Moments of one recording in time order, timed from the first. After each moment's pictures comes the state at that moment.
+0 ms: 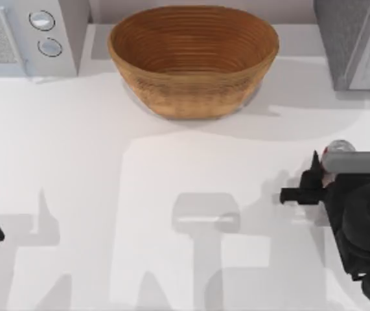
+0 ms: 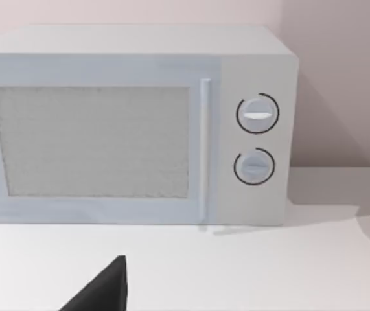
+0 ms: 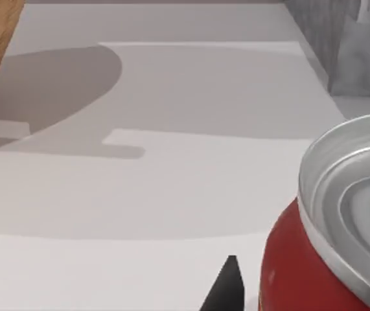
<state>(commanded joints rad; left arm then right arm) 0.00 0.00 0.00 0.00 0.00 0.00 0.49 2.23 0.39 1.61 0.51 0.12</state>
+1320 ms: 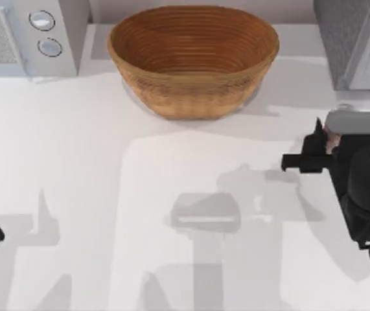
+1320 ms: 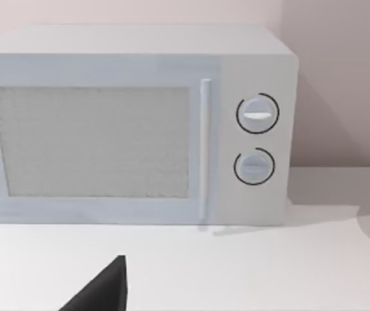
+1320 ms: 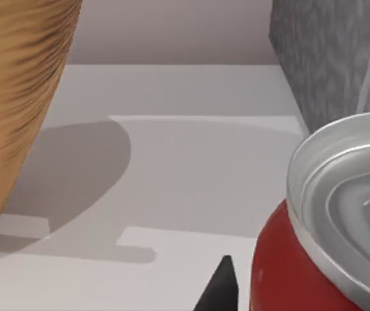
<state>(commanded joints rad) 0.00 0.00 0.00 0.00 0.00 0.00 0.49 1.86 0.44 1.19 0.51 0.12</state>
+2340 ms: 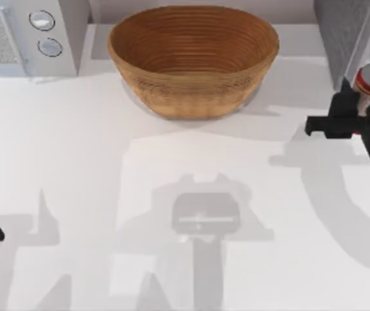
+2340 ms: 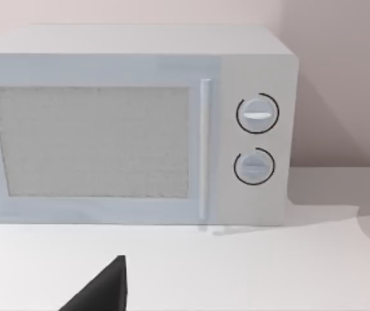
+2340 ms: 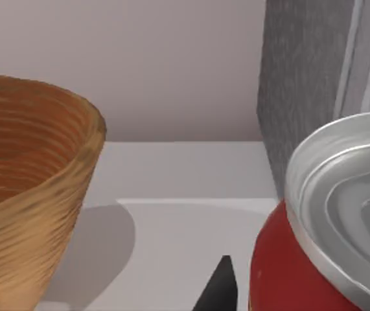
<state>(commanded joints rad) 0.00 0.00 0.00 0.00 0.00 0.00 0.48 1.36 0.49 0.65 0.49 0.12</state>
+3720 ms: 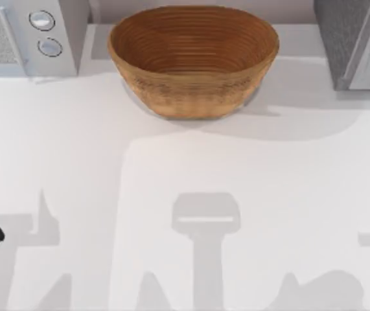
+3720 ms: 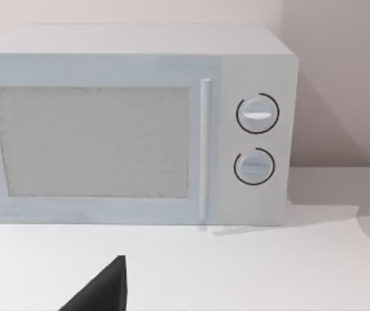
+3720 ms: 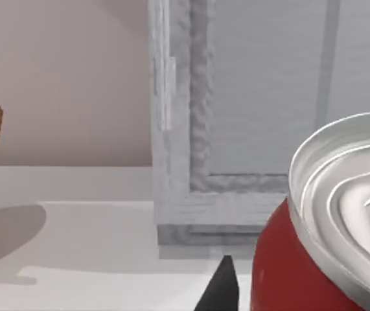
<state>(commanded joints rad) 0.00 0.00 0.00 0.00 0.00 0.00 0.00 0.00 0.00 0.00 0.00 0.00</state>
